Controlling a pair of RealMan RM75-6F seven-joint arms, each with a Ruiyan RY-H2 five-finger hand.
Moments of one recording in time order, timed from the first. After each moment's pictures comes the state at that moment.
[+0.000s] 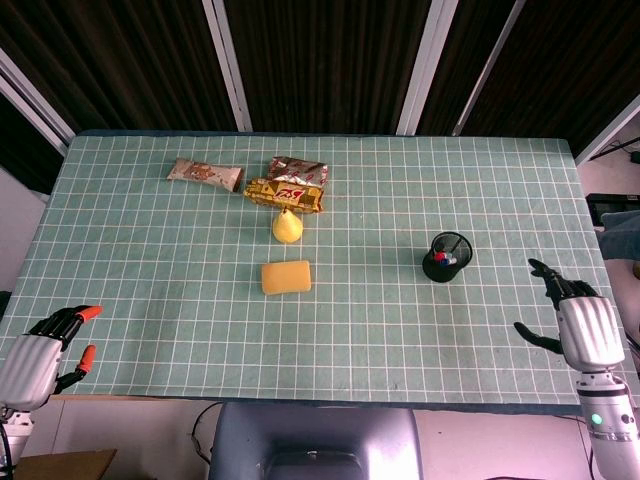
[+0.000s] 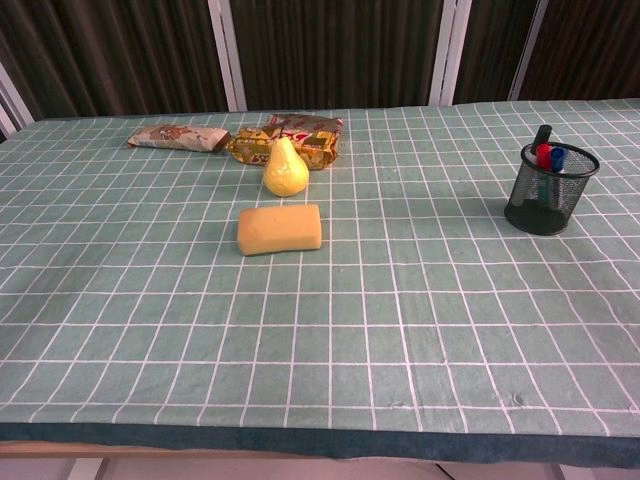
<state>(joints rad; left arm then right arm) -0.14 -1.11 0.00 -1.56 1.64 1.52 -0.08 0.15 -1.14 0.16 -1.66 -1.49 1.48 -0.08</state>
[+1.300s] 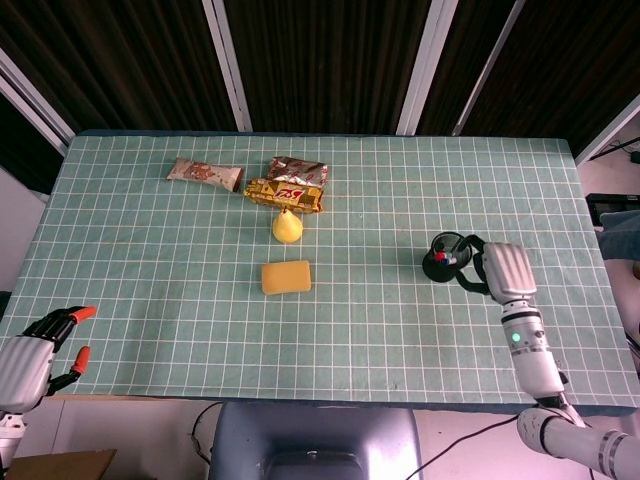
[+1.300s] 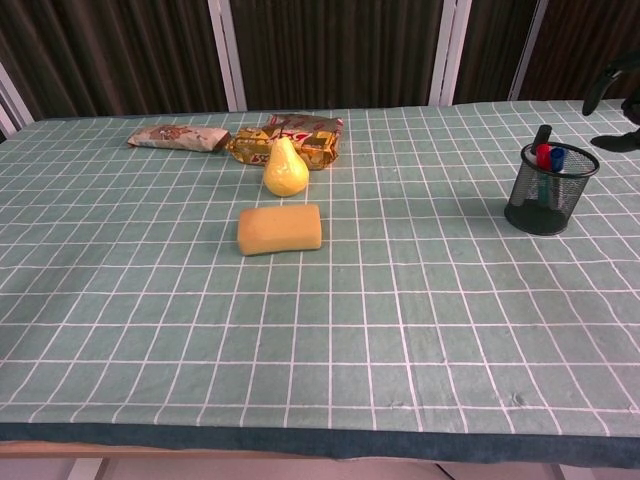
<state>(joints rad) -0.13 -1.10 0.00 -1.54 1.65 1.54 -0.14 0.46 -1.31 0.29 -1.58 -1.07 1.12 -0.25</state>
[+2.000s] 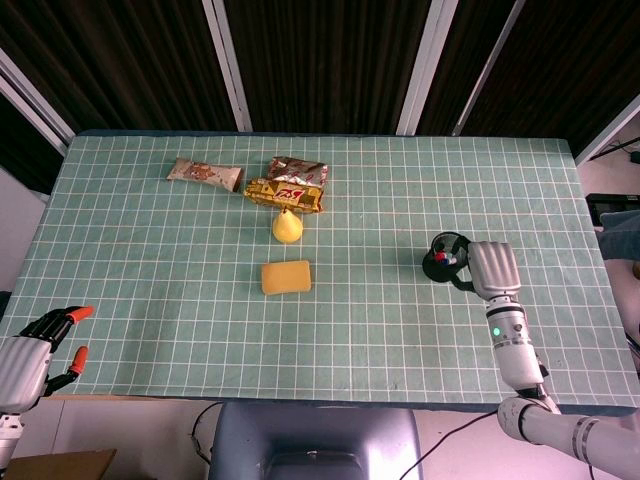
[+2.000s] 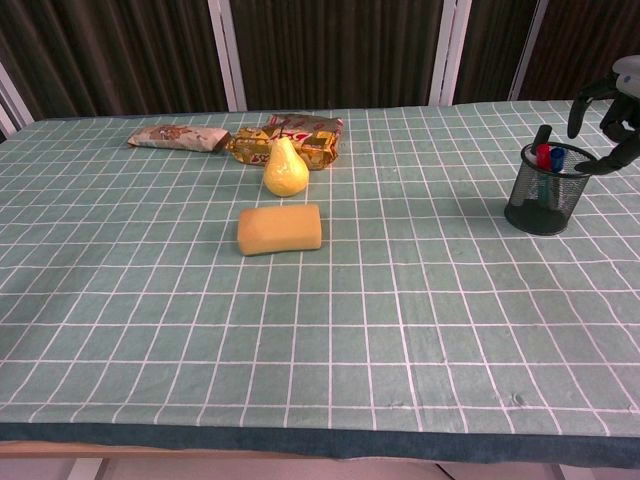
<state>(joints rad) -0.13 -1.09 0.00 -1.54 1.64 1.54 -0.16 0.54 -1.40 0.26 -1.50 -0.97 1.14 -0.46</state>
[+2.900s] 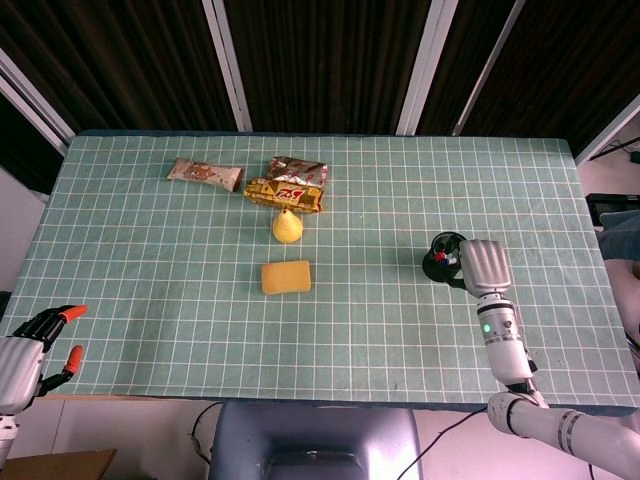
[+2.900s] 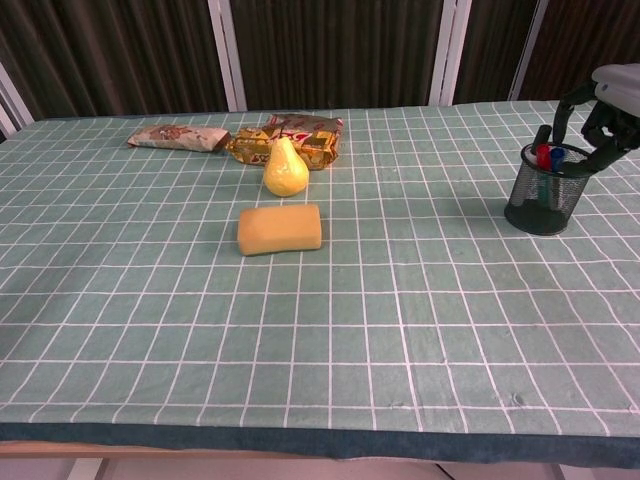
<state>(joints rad) -0.12 -1.09 0.00 -1.53 1.64 1.56 -0.19 0.57 -1.46 0.25 -1.43 -0.98 1.14 -0.45</state>
